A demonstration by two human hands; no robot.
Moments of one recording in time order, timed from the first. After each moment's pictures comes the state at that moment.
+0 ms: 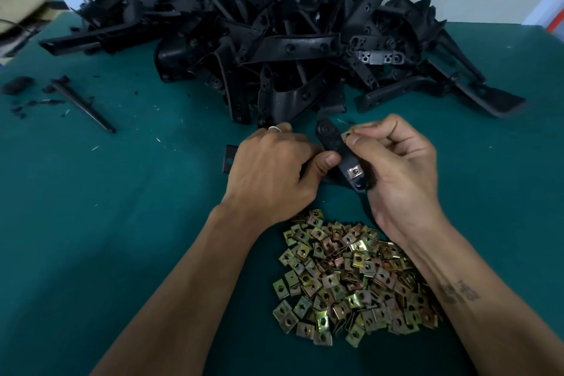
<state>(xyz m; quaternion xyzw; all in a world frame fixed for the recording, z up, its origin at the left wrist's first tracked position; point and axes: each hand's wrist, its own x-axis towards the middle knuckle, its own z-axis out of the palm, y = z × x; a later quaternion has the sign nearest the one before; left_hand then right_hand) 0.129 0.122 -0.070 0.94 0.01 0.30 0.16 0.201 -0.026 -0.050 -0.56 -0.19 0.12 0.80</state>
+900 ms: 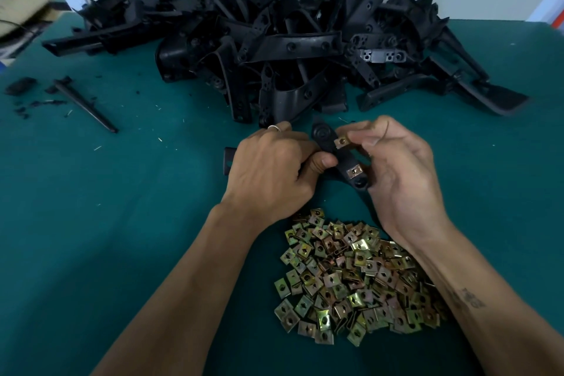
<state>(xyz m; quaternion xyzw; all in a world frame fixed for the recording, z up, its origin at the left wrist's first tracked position) 0.125 0.121 -0.066 0.94 0.01 0.30 0.18 0.198 -0.034 -0.047 -0.57 -0.25 0.19 0.76</state>
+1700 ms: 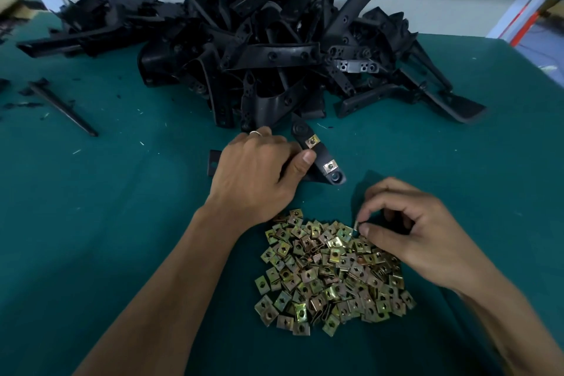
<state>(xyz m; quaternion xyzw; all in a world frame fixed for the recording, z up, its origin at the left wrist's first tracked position) 0.126 0.122 -0.069 0.94 0.03 0.27 0.18 0.198 -0.128 -0.052 -0.83 -0.38 0.15 0.38</state>
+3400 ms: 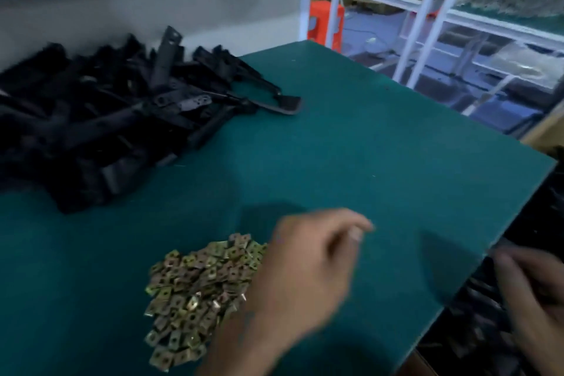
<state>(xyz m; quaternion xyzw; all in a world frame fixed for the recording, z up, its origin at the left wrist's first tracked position) 0.098 -0.081 -0.019 0.83 -0.21 0.09 0.51 0.056 -0.394 -0.066 -0.94 0.07 -0.17 0.29</state>
